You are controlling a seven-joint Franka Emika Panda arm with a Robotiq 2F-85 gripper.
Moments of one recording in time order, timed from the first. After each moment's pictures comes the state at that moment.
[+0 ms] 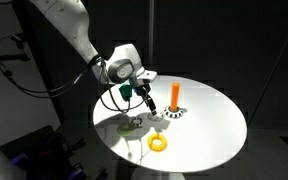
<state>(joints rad) 0.41 0.44 -0.56 -2.26 -0.12 2.89 0.50</state>
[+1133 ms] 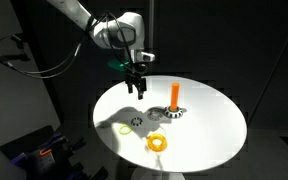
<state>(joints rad) 0.05 0.18 -0.15 -2.14 -0.11 2.20 0.17</state>
